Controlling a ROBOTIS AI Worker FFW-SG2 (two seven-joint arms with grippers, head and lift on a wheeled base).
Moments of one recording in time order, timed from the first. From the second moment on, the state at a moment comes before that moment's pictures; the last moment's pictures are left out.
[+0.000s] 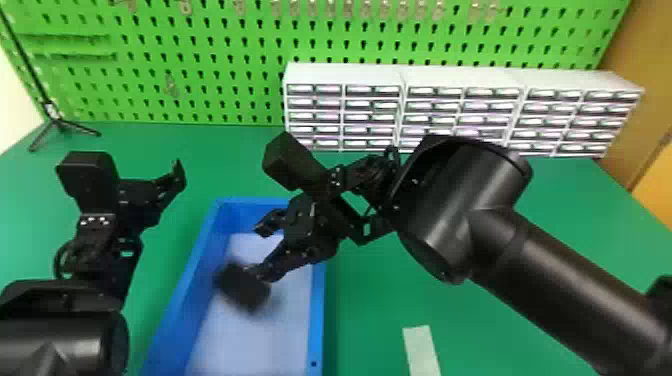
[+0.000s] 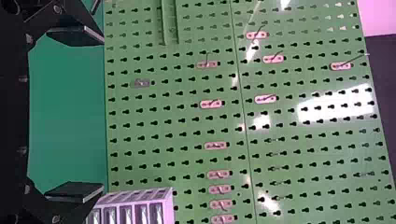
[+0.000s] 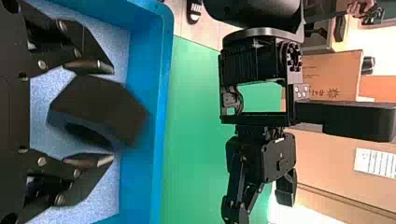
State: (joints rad) left arm -0.05 0.13 0.10 -1.70 0.02 0.09 0.01; right arm -0.75 -0.32 0.92 -1.70 -0.25 0.75 0.81
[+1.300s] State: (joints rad) left arm -0.04 0.13 0.10 -1.70 0.02 0.09 0.01; right arm -0.70 -0.31 0.80 -1.70 -0.21 0.74 0.83
